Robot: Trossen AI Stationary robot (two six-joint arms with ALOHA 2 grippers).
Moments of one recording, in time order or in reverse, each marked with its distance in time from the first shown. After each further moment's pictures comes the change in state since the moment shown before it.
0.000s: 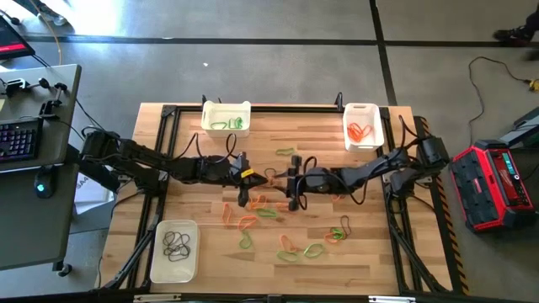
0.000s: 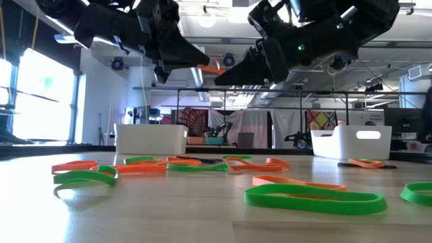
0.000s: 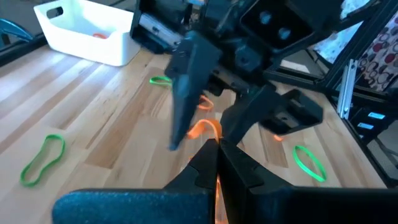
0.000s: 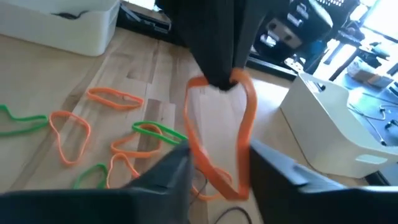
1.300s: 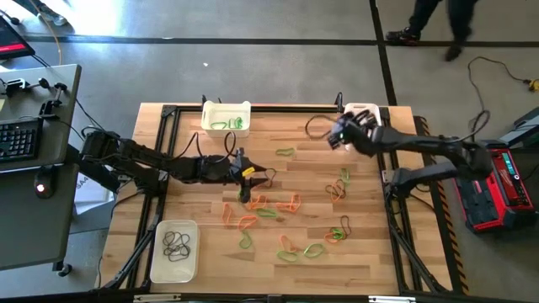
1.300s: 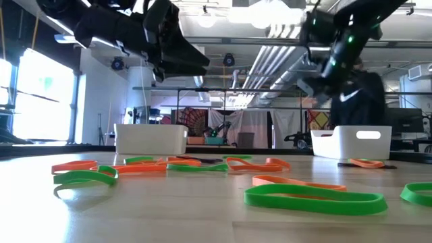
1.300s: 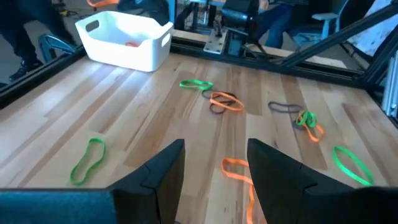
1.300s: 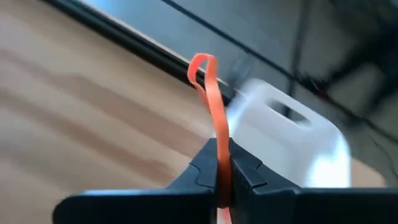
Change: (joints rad) left arm 0.013 0.000 0.000 -0.014 -0.108 0.071; right arm -0.567 -0.478 0.000 -1.169 0.456 0.660
